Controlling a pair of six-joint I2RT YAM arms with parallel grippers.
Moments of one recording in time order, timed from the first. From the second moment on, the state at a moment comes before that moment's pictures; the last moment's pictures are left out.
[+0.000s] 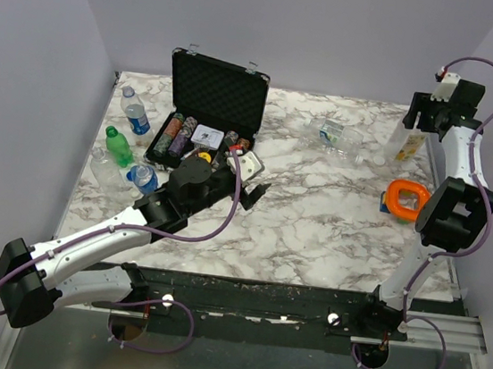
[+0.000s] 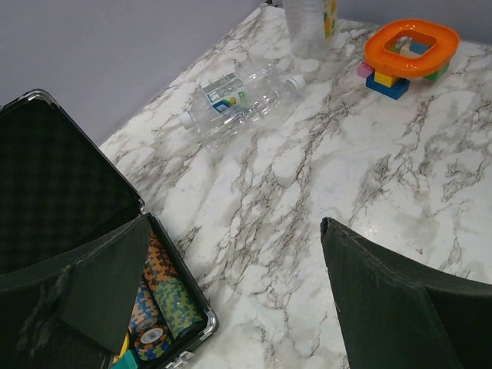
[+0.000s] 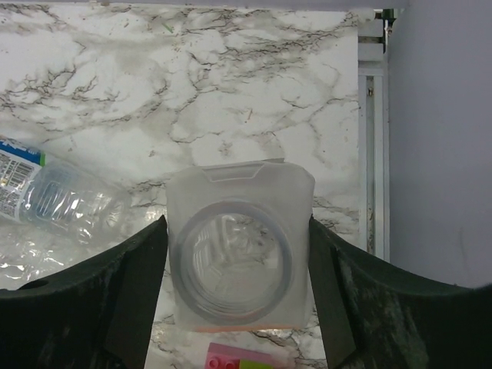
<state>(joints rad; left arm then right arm) -0.86 1.03 0.80 0.14 -0.02 0.22 -0.28 2.02 1.85 -0.44 -0.26 -0.21</state>
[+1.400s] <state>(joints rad) -0.86 0.98 0.80 0.14 -0.02 0.22 -0.31 1.43 1.24 -0.35 -0.40 -0.21</state>
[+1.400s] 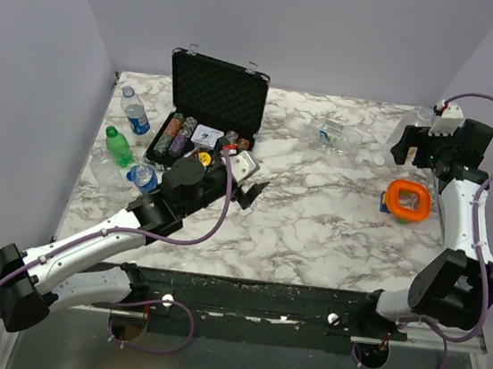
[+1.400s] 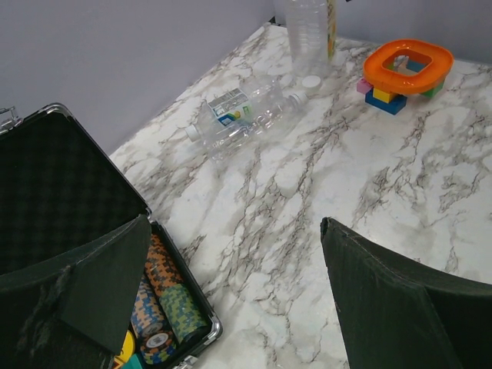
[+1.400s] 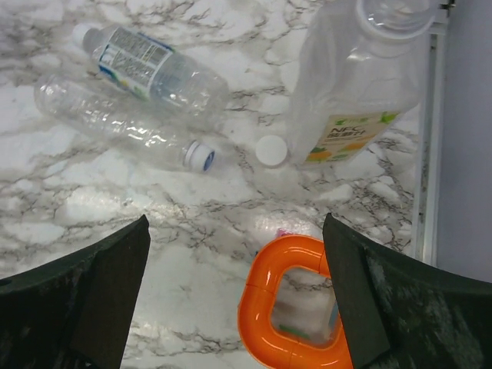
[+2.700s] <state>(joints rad) -0.86 0.96 0.78 0.13 -0.17 0.41 0.20 2.18 1.90 -0.76 -0.25 -1.07</state>
